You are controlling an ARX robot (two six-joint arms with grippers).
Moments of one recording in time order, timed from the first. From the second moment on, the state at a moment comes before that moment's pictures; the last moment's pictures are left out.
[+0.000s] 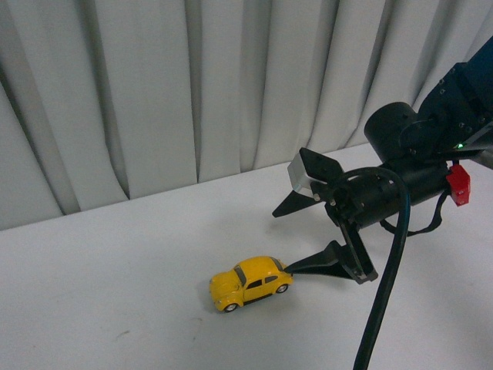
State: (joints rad) left arm 0.00 0.00 0.01 0.00 0.00 0.00; right arm -0.17 2.18 1.19 -0.25 -0.95 -1.41
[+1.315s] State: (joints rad) left arm 0.00 0.00 0.01 0.00 0.00 0.00; right arm -0.05 2.31 1.27 -0.27 -0.93 -1.37
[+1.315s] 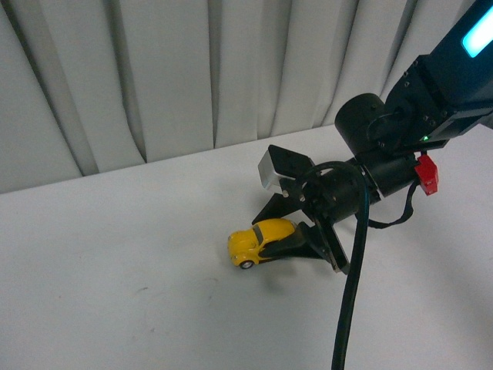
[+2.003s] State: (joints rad) left arm 0.00 0.00 0.01 0.00 0.00 0.00; right arm -0.06 2.35 1.34 -0.40 -0.91 -1.52
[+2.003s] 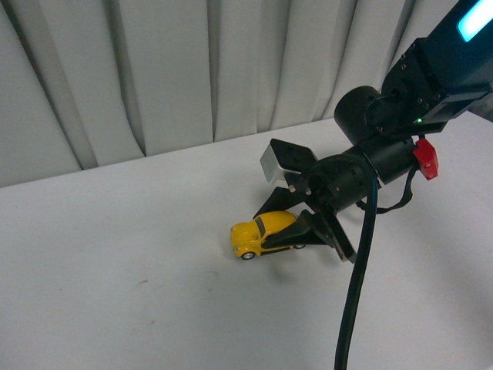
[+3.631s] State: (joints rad) left arm 0.00 0.00 0.01 0.00 0.00 0.00; right arm -0.12 2.31 1.24 -0.42 -0.91 -1.65
